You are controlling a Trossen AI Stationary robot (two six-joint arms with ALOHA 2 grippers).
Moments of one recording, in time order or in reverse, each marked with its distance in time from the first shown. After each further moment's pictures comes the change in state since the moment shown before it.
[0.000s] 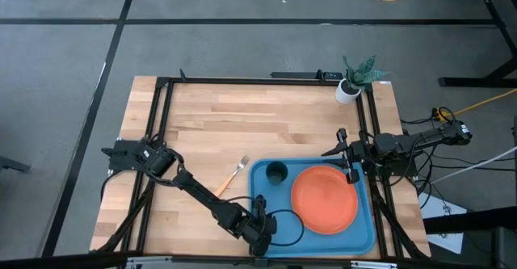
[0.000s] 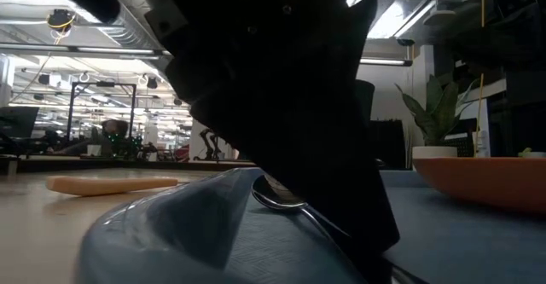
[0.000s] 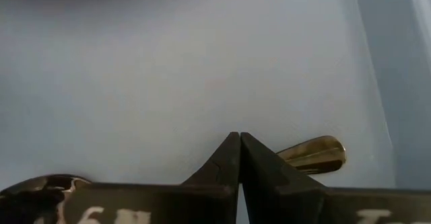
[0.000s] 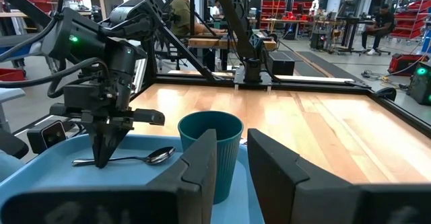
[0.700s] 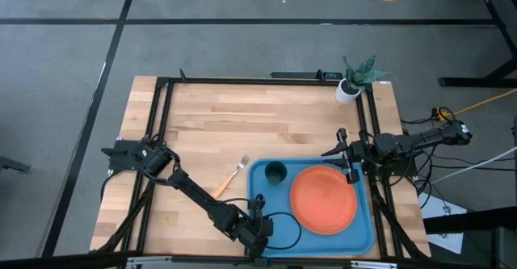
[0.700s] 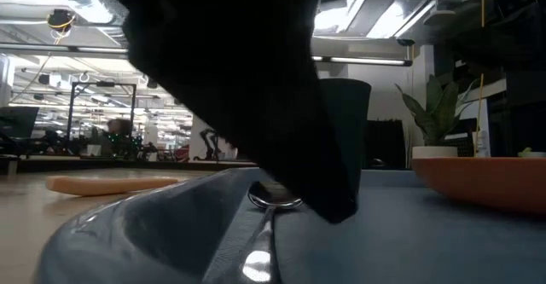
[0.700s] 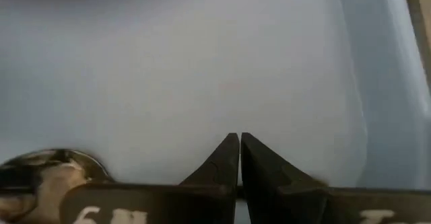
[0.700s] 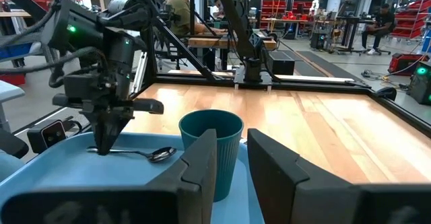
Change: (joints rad) left arm -0.016 -0.037 -0.001 -0.059 -0.016 -0.003; right arm 0.000 0.000 0.000 0.000 0.000 0.000
